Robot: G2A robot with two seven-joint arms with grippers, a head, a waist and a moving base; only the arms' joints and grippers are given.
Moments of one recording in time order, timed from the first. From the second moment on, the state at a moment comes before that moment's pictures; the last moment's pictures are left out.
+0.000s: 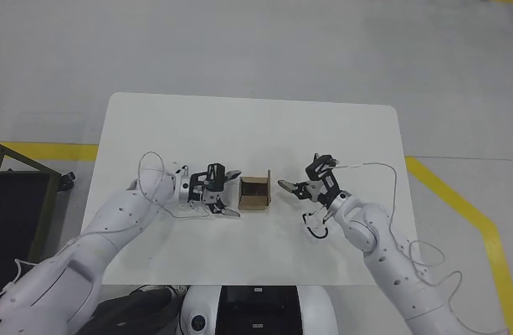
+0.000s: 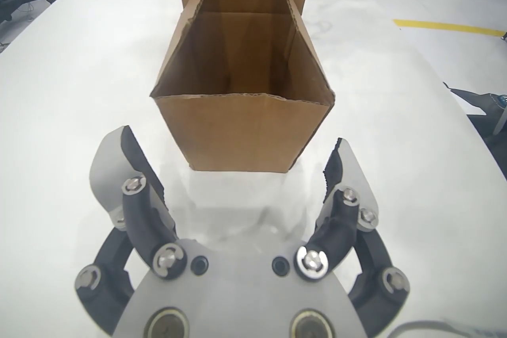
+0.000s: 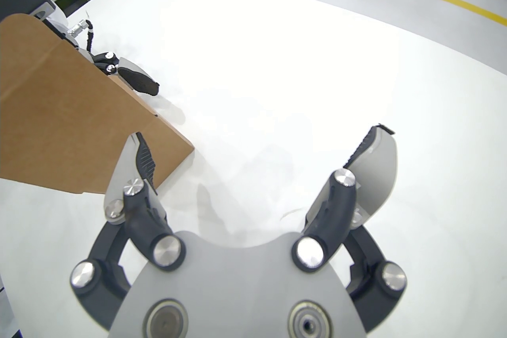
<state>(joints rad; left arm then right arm) 0.83 -1.03 -0.68 -0.91 1.83 -0.91 0.84 -1.26 -1.23 1.09 -1.44 -1.14 -0.40 0.07</state>
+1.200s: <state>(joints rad) 0.78 -1.06 -0.60 -0.84 1.86 -0.84 0.90 -1.29 -1.23 1.11 -1.47 -1.13 -0.41 0.06</state>
